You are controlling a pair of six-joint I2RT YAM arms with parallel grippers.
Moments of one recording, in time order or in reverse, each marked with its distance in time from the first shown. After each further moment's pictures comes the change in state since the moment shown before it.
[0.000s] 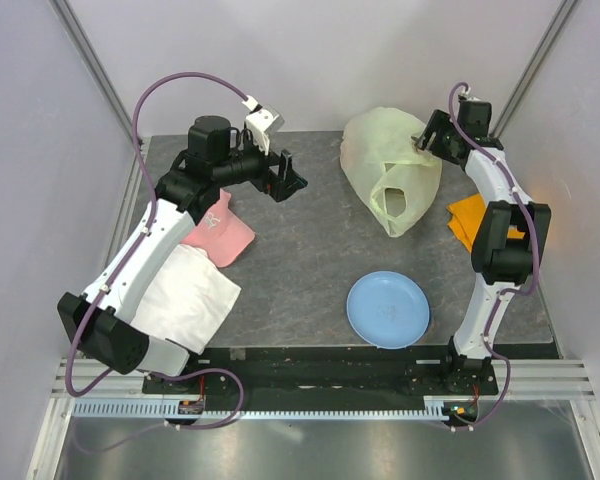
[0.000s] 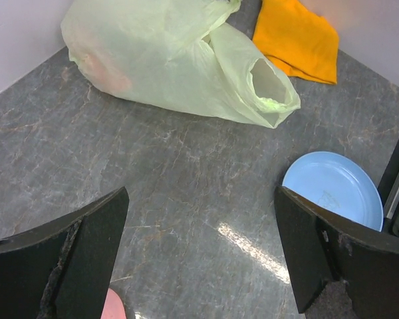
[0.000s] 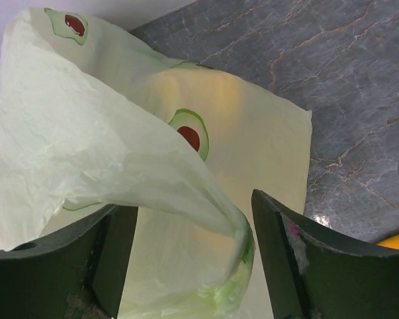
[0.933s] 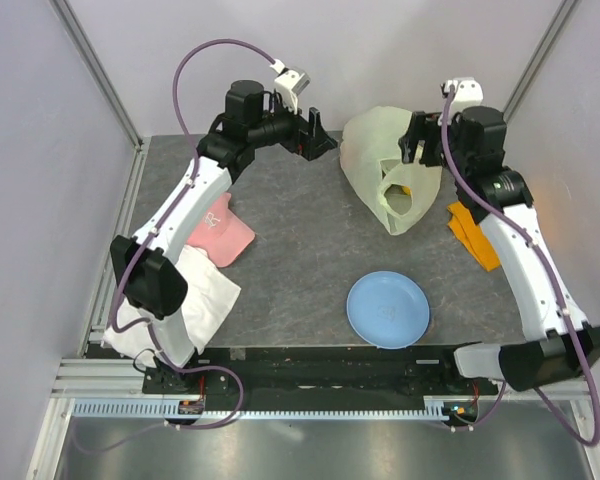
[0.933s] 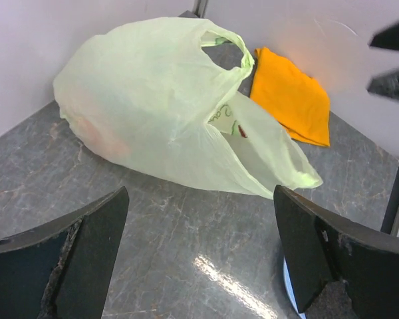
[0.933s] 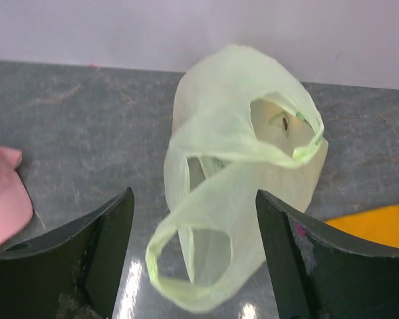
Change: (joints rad) left arm -0.008 0.388 0.373 0.113 0.027 -0.147; right arm 0.285 -0.744 -0.293 -0.132 0.113 -0.259
